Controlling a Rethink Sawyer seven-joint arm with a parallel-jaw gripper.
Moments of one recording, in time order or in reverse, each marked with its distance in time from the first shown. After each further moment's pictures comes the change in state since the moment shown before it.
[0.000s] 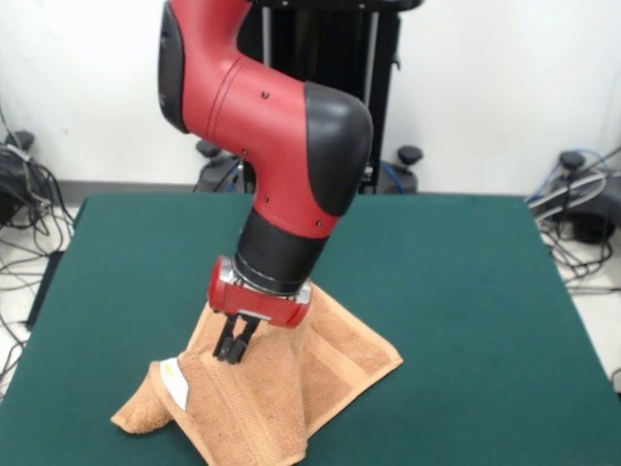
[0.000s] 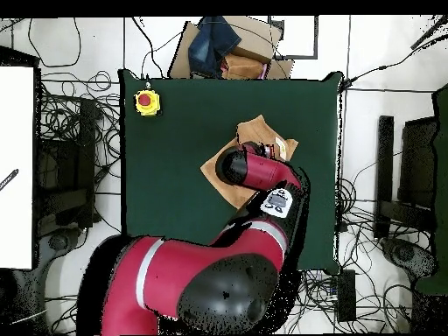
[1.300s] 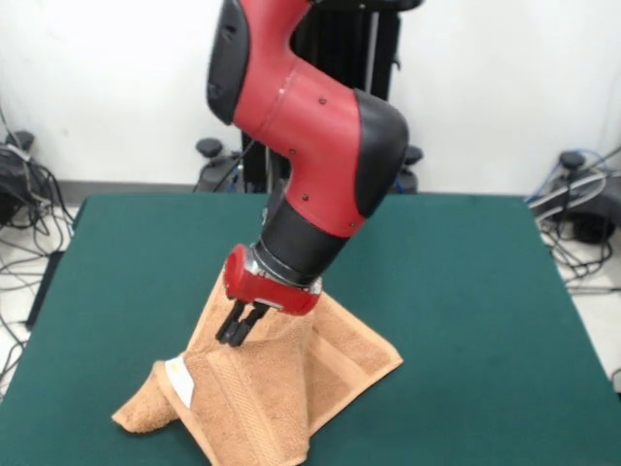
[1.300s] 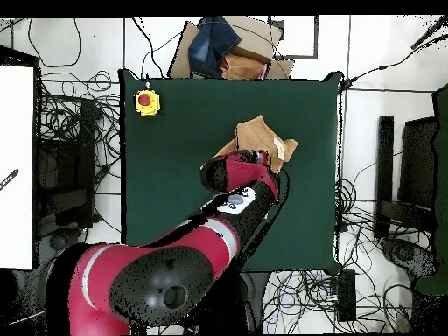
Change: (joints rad) arm 0.172 0.131 -0.217 -0.034 0.032 0.000 0.000
